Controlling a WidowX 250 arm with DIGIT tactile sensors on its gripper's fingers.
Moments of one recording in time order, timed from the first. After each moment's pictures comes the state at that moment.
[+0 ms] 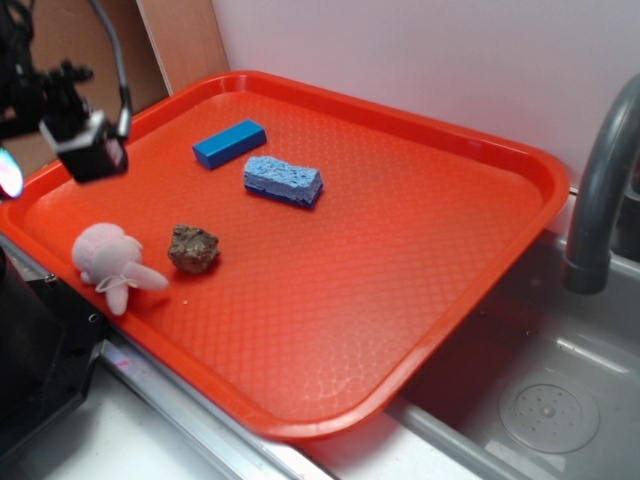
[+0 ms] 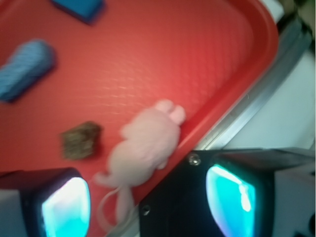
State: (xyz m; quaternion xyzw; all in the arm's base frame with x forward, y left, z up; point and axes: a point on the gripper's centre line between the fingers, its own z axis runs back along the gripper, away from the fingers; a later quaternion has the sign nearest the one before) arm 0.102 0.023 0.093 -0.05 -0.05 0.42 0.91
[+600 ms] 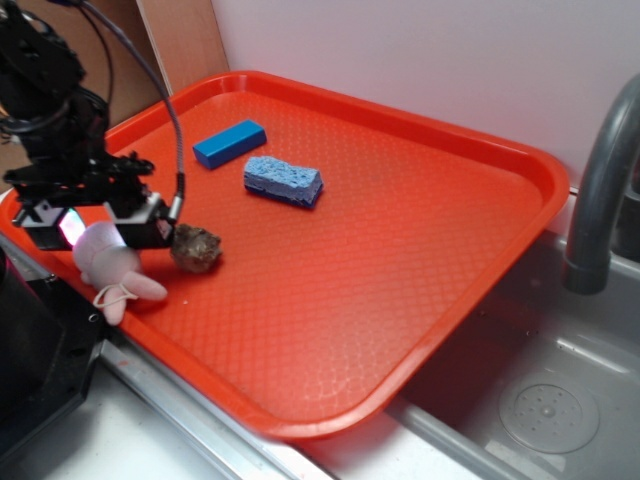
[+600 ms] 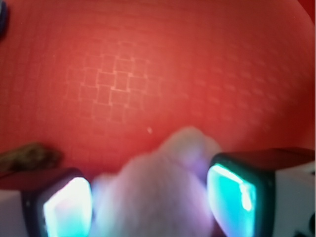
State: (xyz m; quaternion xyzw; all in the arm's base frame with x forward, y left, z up) arm 0.126 0.024 0.028 -0.02 -0.02 0.31 0.95
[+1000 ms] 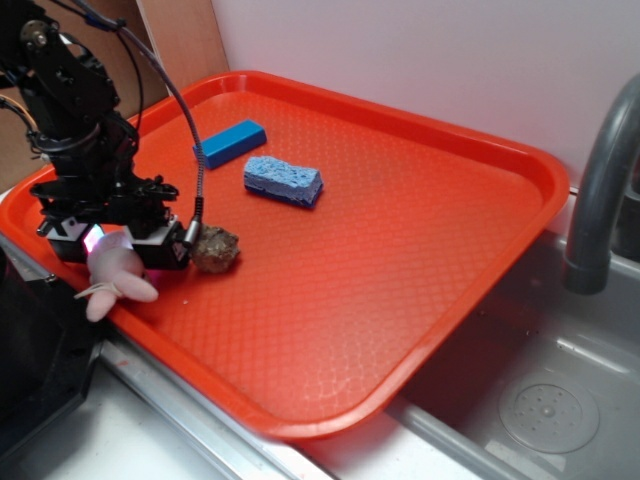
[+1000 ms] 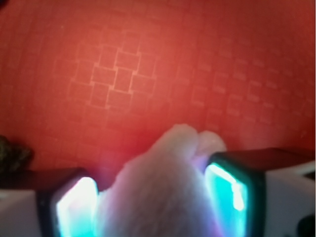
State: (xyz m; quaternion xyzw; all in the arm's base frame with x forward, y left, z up) arm 0.126 0.016 0.020 -0.01 0.00 0.29 0.96
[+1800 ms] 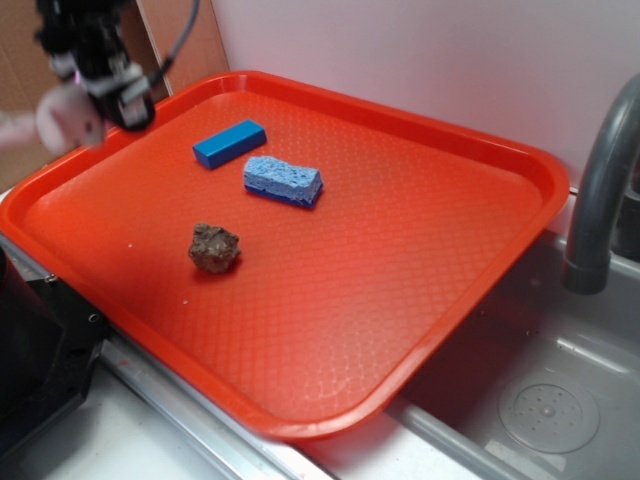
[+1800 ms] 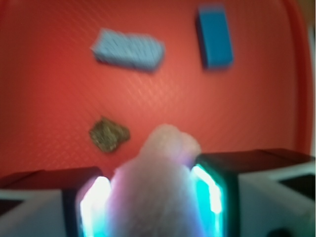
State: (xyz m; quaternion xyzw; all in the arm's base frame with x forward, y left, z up) arm 0.166 0.006 0.156 -0.01 -0.04 -0.08 1.00
